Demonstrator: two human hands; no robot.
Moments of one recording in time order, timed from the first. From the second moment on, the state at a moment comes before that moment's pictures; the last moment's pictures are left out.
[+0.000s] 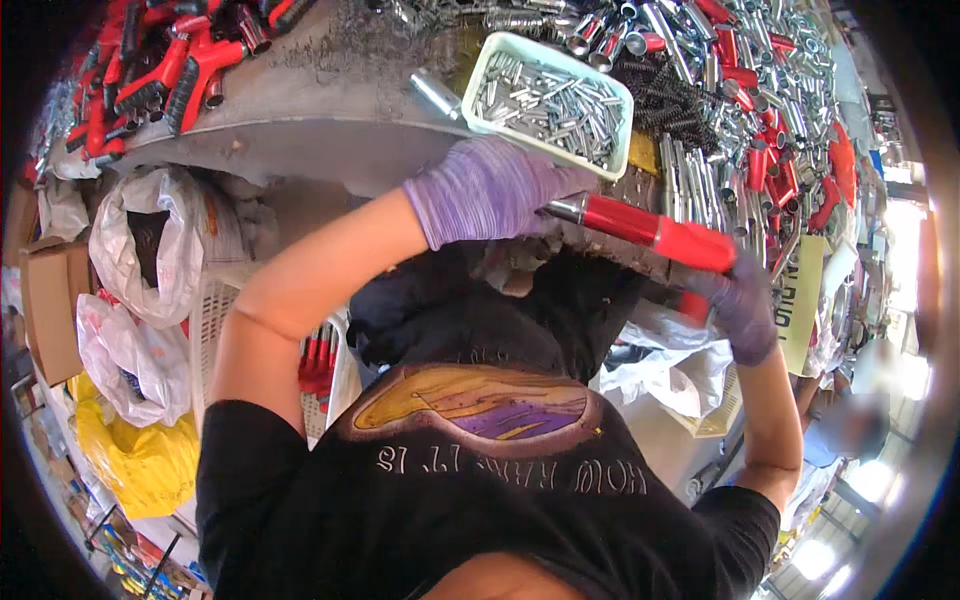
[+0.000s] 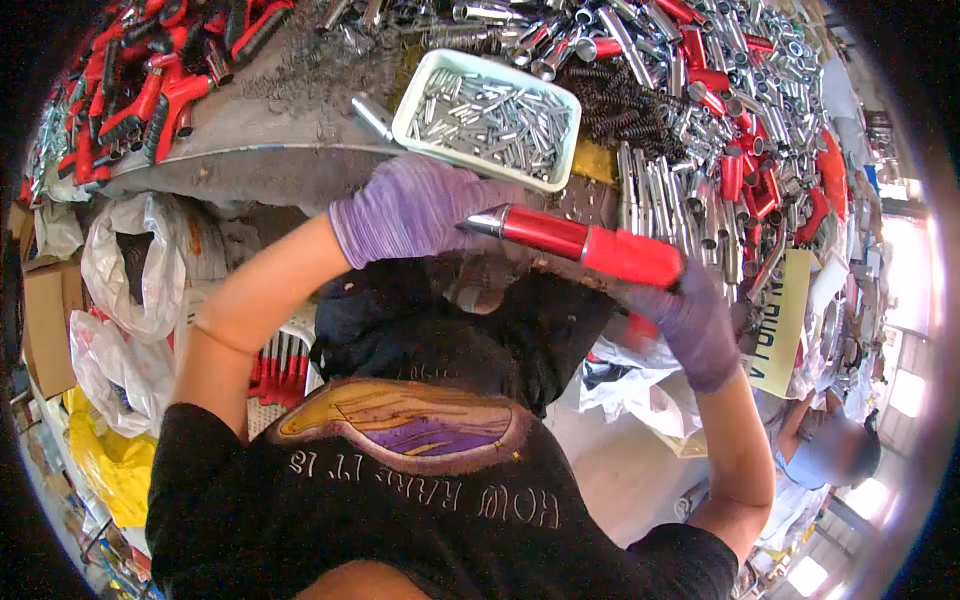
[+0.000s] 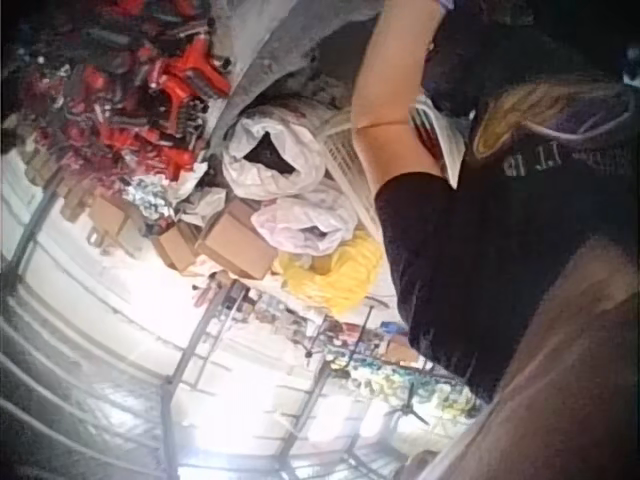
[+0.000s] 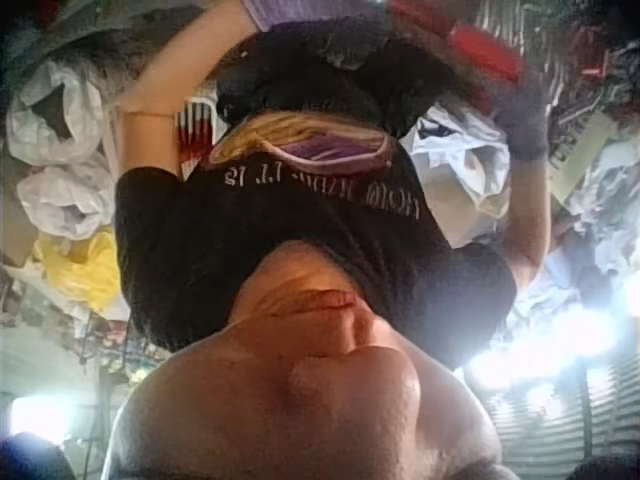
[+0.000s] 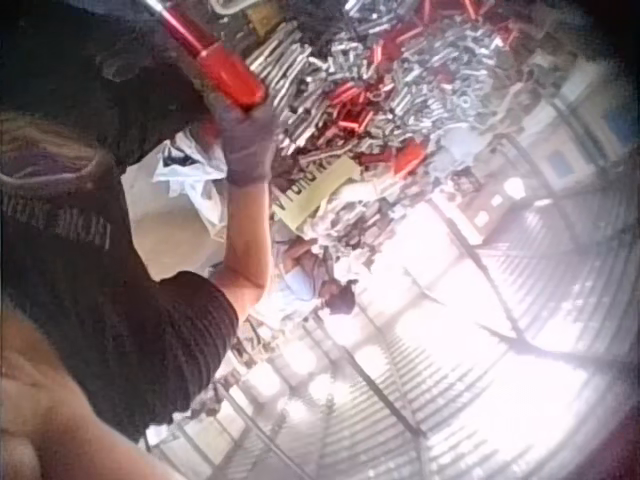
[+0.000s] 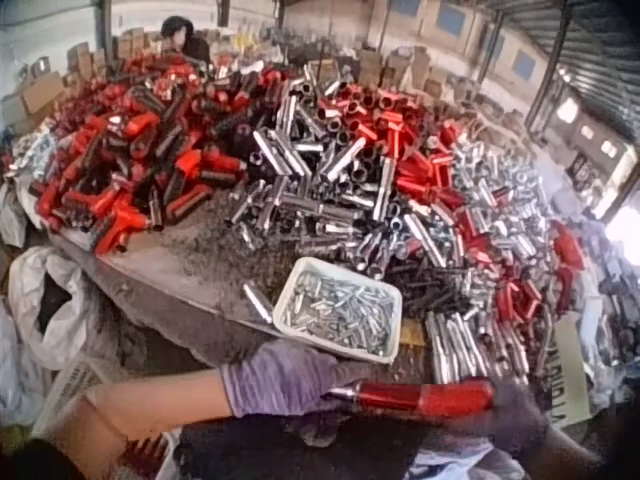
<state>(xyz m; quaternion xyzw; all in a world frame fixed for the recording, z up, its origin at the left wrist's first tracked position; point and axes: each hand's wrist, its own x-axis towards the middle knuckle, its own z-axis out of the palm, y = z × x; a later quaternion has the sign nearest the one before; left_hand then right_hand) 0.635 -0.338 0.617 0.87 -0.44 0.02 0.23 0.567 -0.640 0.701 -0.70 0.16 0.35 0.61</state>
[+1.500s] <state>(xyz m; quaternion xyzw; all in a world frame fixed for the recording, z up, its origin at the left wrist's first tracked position) 0.596 -0.360 0.628 0.57 -0.10 -0.17 0.80 0.766 -0.687 0.660 -0.99 0.11 0.01 -0.05</state>
